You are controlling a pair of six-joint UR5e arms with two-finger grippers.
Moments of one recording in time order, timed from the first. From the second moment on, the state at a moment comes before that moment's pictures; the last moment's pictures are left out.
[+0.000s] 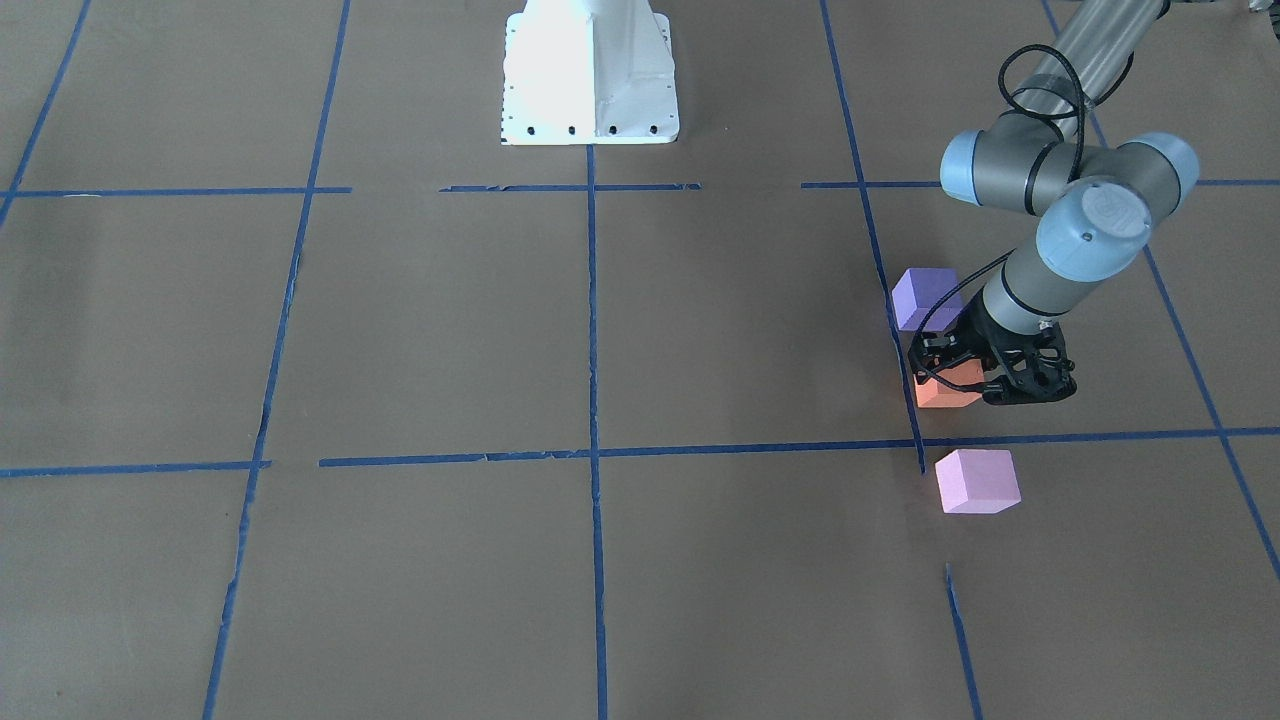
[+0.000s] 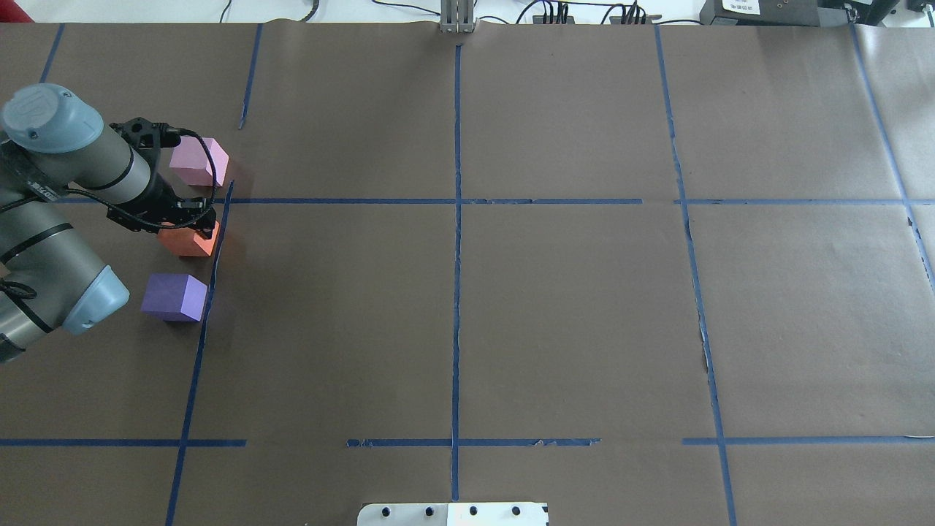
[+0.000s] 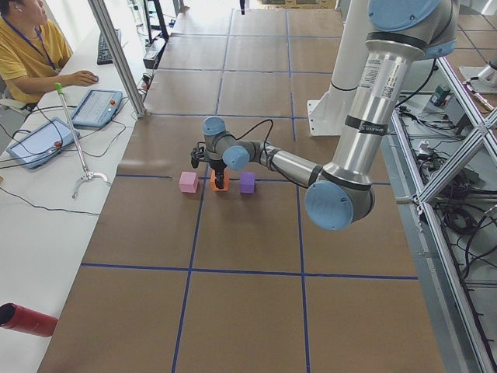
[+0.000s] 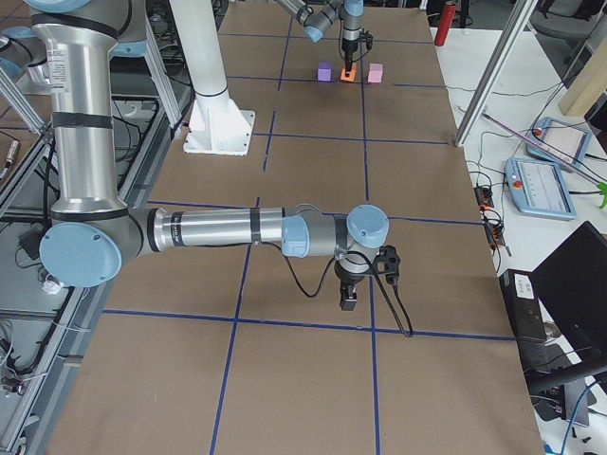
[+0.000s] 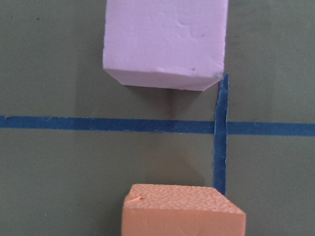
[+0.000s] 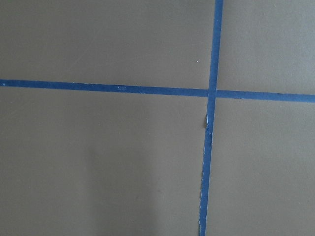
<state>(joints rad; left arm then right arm) -0.87 -1.86 -1.55 -1.89 -2.13 -0.91 1.46 -1.56 1.64 -1.61 2.38 0.06</state>
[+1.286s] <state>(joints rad) -1.47 -1.54 -1.58 -1.86 -2.22 0.08 1.46 -1.56 1.64 -1.61 2.38 0.06</state>
